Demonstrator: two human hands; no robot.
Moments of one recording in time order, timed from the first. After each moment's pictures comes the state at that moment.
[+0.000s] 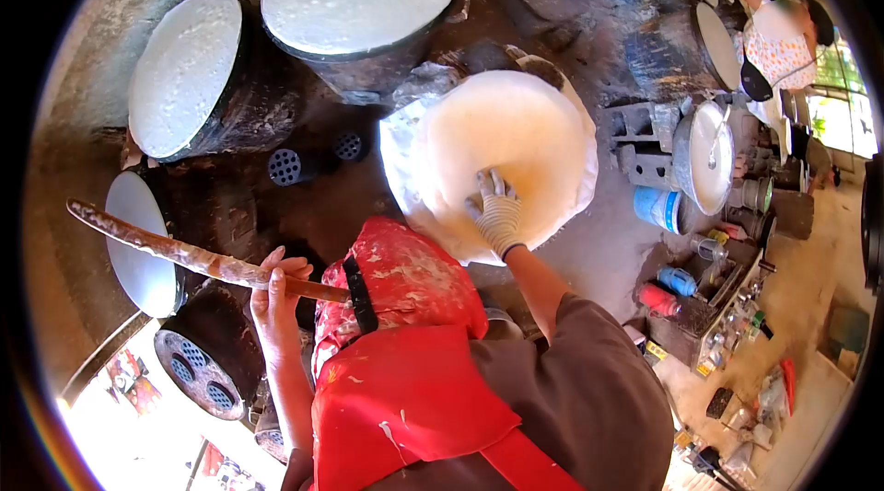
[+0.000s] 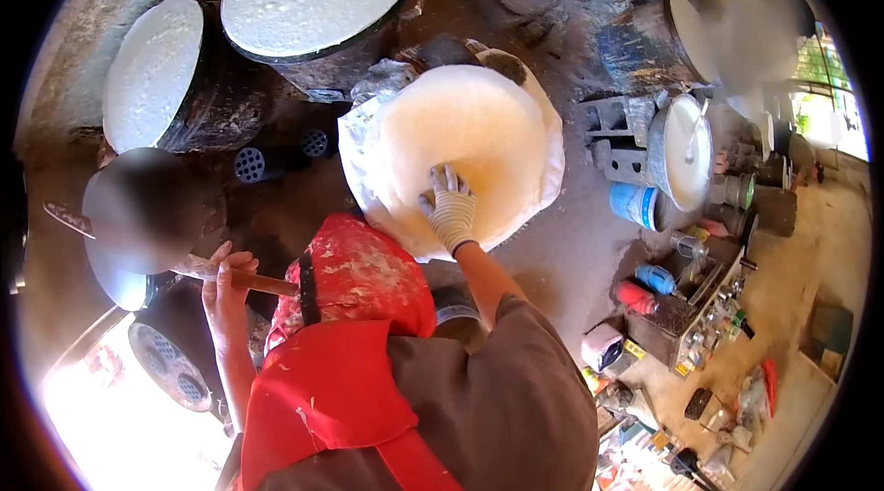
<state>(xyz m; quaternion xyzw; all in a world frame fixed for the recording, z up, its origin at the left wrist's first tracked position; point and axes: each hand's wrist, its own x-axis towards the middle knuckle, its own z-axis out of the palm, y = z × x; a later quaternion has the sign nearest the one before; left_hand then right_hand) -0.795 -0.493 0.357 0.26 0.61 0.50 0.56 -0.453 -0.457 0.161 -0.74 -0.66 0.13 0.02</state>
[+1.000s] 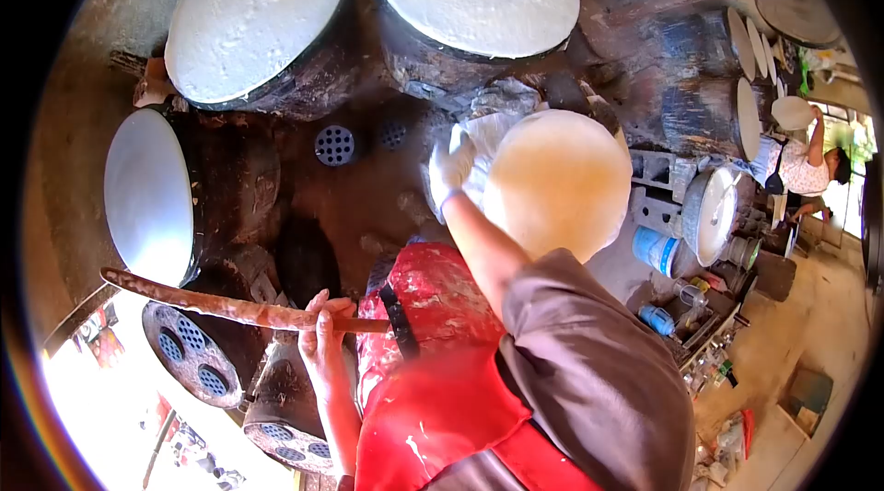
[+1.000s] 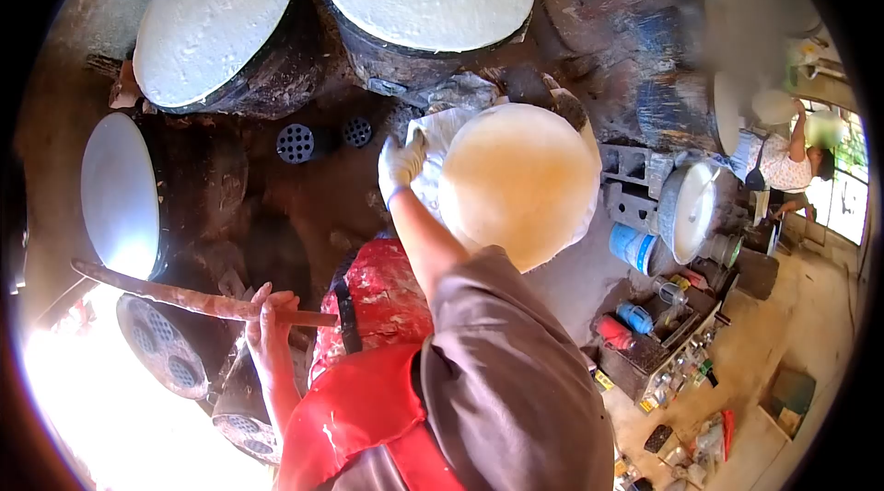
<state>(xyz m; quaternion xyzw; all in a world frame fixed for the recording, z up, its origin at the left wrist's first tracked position) -0.854 -0.543 0.326 0.08 0.64 0.54 0.54 -0.676 -0.325 0.075 -0.82 -0.44 0.25 0.27</state>
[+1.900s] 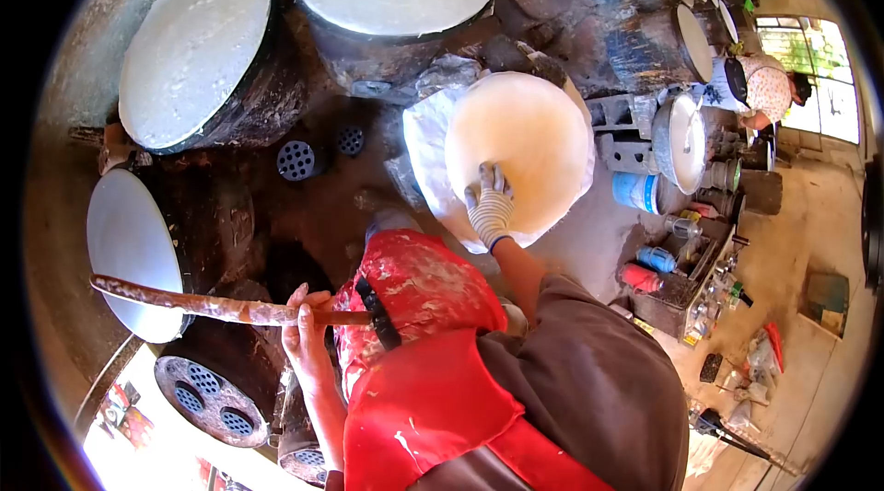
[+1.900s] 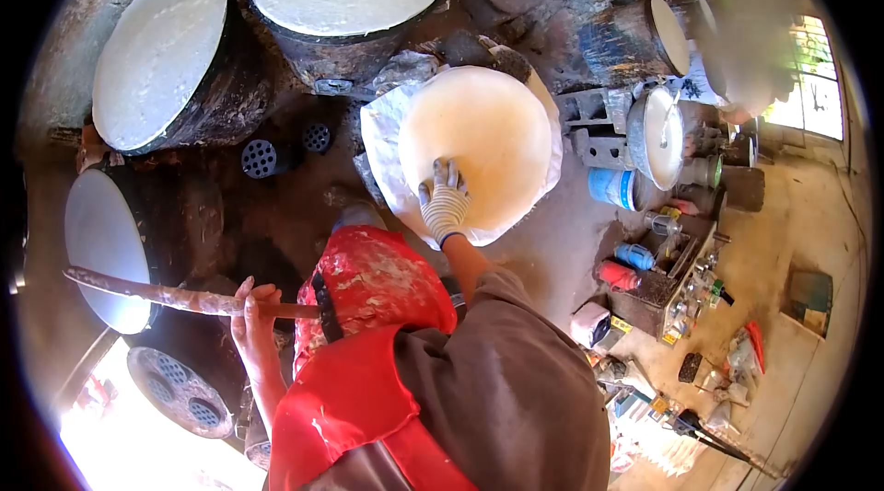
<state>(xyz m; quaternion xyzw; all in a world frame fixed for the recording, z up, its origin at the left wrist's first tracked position) -0.882 -0.544 0.313 0.16 0.59 0.52 0.60 -0.548 -0.464 0.137 -0.82 -0.57 0.10 -0.02</state>
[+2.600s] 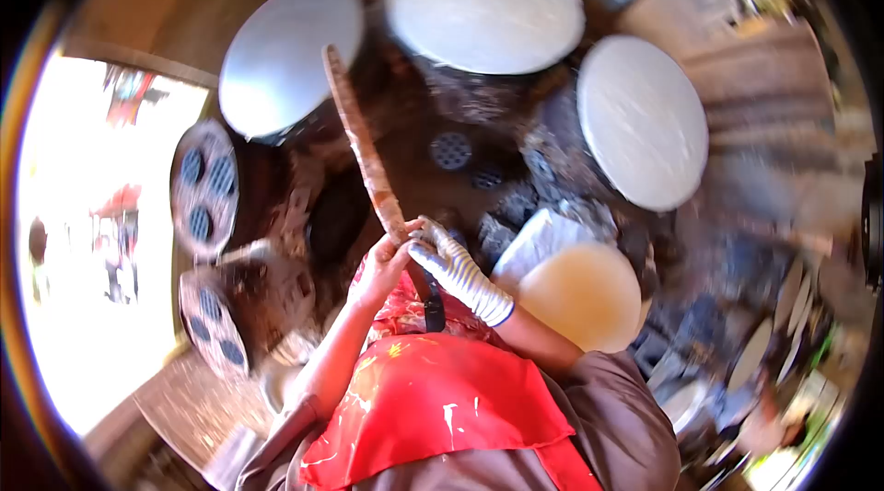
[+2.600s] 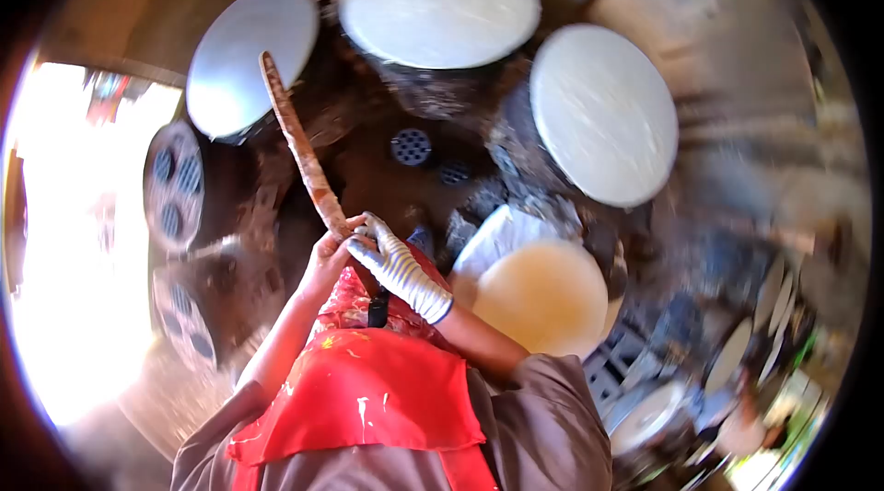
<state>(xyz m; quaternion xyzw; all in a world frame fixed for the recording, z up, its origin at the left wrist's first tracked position) -0.871 -0.533 0.278 0.10 0.59 0.62 0.50 -0.781 -0.431 0.271 -0.24 -0.52 0.82 0.08</state>
